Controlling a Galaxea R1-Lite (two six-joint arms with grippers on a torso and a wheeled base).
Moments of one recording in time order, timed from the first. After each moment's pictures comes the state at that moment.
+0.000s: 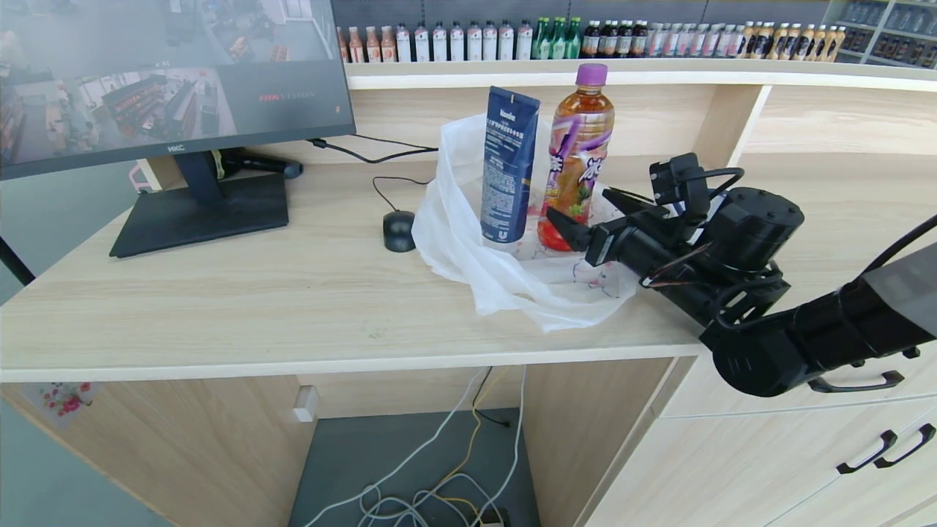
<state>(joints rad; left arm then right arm) 0.00 0.00 0.00 0.00 0.00 -0.01 0.36 2.03 -1.03 -1.26 0.17 -0.03</state>
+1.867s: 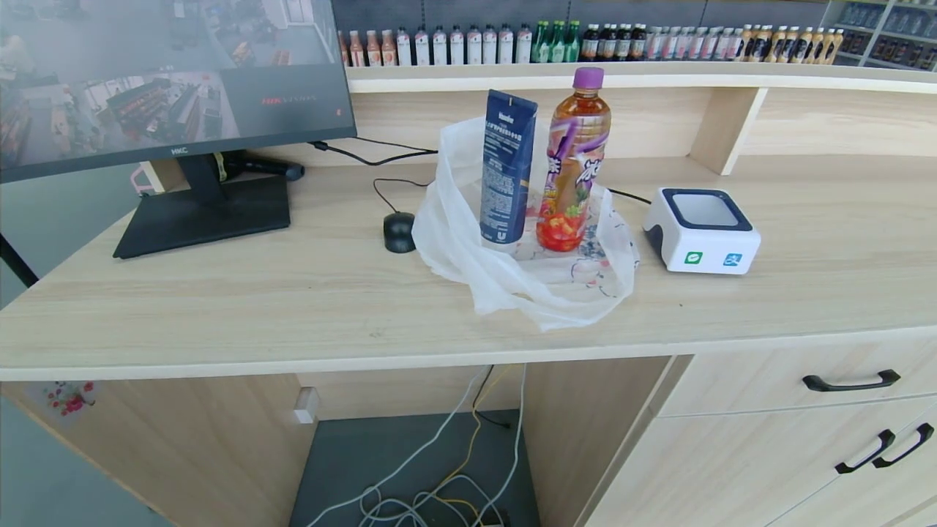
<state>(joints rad) 0.00 0.00 0.00 0.00 0.00 -0.01 0.32 0.12 -0.01 0.00 0.05 -0.05</state>
